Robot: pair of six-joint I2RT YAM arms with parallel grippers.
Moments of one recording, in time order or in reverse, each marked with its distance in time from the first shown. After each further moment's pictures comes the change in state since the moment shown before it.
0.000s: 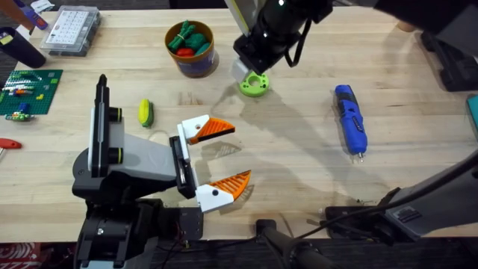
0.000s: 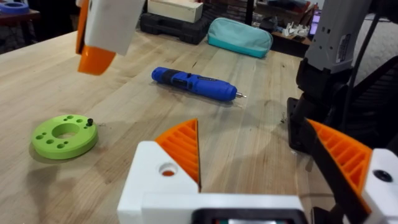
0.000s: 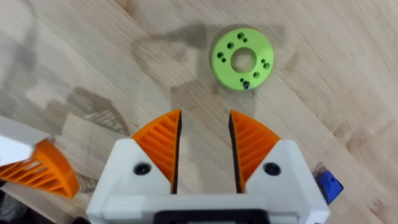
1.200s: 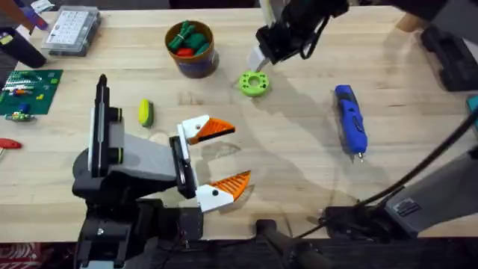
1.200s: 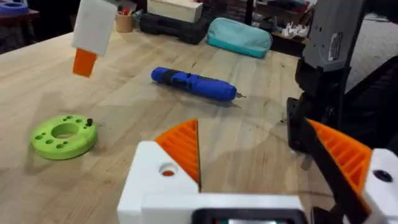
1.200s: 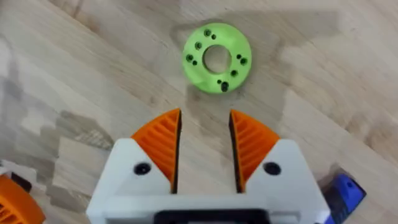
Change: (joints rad) left arm 0.000 0.002 0.000 0.000 0.000 0.000; right arm -0.175 0.025 -0.081 0.094 -0.133 0.030
